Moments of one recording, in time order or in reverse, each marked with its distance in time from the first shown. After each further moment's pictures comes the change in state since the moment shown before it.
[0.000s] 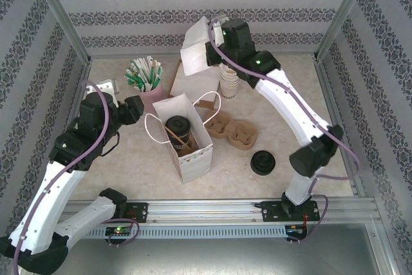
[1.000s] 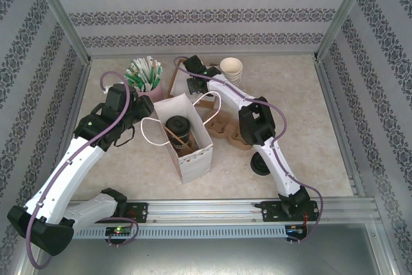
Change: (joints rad) left arm -0.005 0.188 -0.040 0.000 -0.010 -0.240; right arm 0.002 0.808 0.366 -0.126 0.124 0.207
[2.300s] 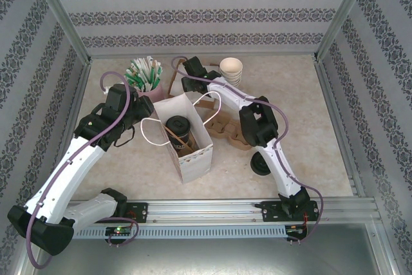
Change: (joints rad) left arm 0.000 0.003 0.000 -0.009 -0.001 -0.011; right arm 0.012 -0.053 -0.135 0.222 -0.026 -0.028
